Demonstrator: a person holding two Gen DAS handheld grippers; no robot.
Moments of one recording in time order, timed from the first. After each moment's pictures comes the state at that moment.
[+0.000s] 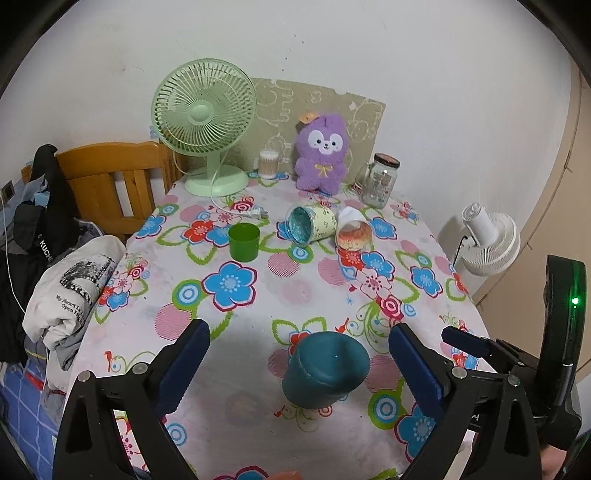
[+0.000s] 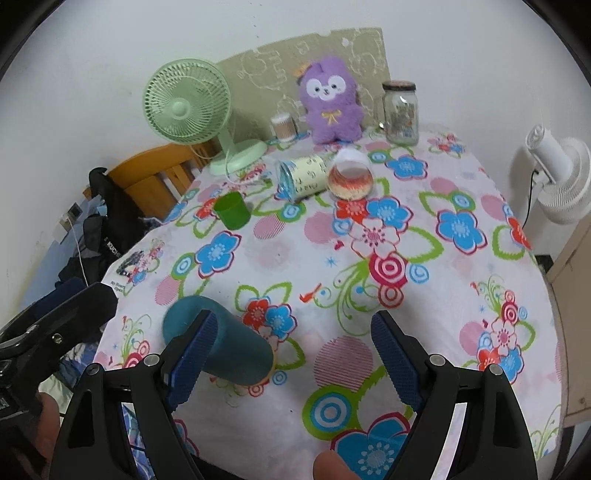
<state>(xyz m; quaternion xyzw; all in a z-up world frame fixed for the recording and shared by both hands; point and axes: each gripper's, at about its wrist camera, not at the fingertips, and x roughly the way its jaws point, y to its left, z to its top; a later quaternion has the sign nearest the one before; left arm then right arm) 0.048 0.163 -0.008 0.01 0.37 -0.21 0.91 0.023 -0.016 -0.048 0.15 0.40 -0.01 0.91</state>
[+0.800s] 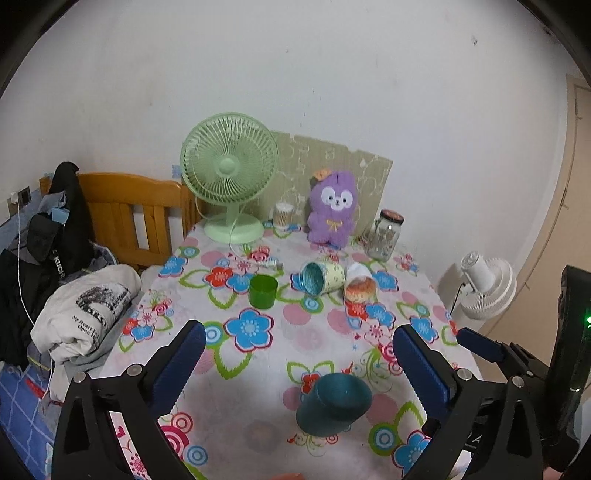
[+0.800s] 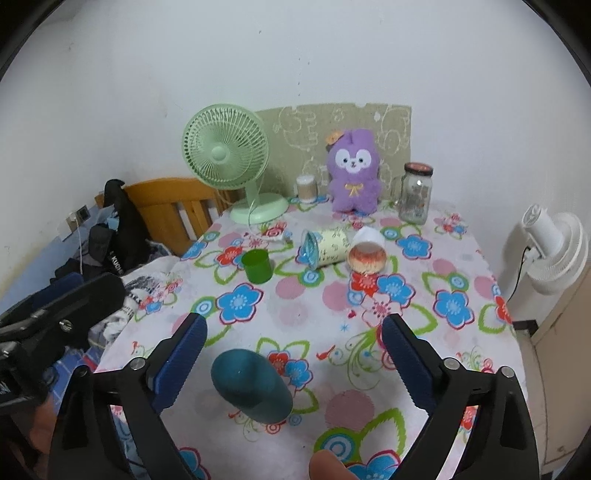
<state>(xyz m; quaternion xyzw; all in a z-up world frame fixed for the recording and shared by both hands) 0.032 0.201 0.033 -0.03 0.28 -0.20 0.94 0.013 0.021 0.009 0.07 0.30 -0.02 0.95</state>
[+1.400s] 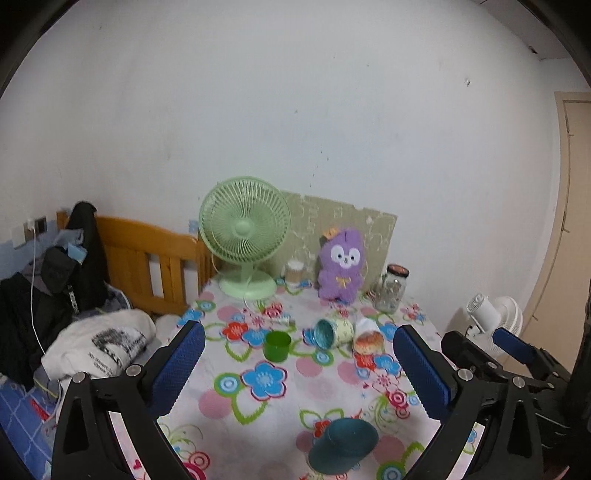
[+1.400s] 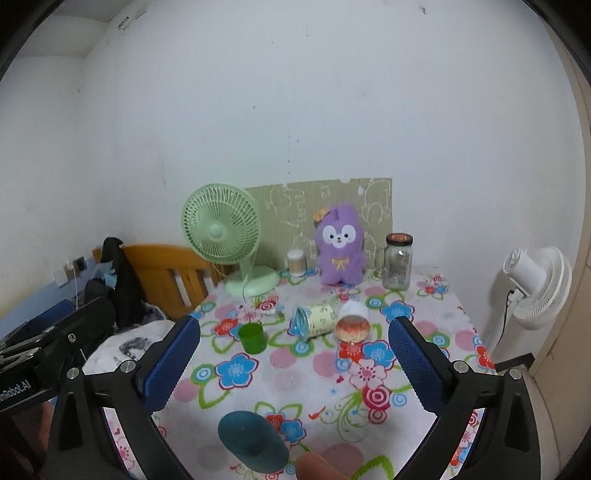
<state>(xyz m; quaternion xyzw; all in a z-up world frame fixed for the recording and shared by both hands) 0.013 0.216 0.059 -0.04 0.17 -0.18 0.97 -0.013 0.018 0.052 0.07 0.17 -0.05 0.98</state>
